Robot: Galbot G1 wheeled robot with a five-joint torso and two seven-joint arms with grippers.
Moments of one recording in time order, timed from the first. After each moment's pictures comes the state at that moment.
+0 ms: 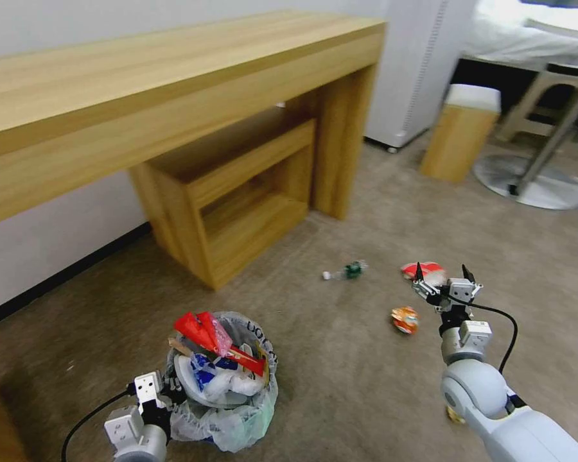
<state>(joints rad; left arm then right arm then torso) 1.77 -1.24 -0.48 -2.13 -0.56 0.22 -0.40 -1.24 0.89 0.25 1.77 0.45 0.18 0.54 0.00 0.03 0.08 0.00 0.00</state>
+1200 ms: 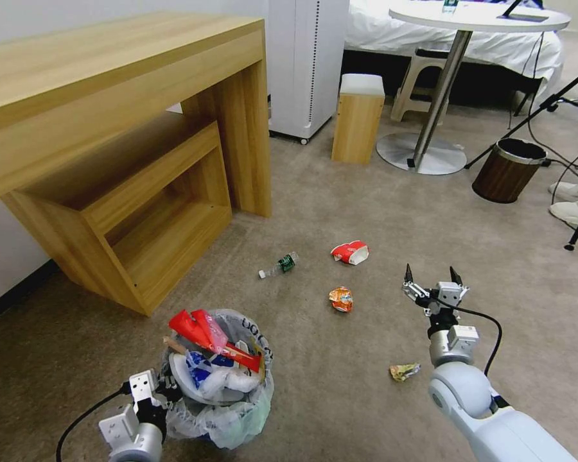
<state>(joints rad) 1.77 -1.24 -0.50 -2.13 -0.58 0.21 -0.41 -1.22 0.93 0.21 1.72 0.44 0.24 0.51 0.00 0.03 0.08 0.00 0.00</state>
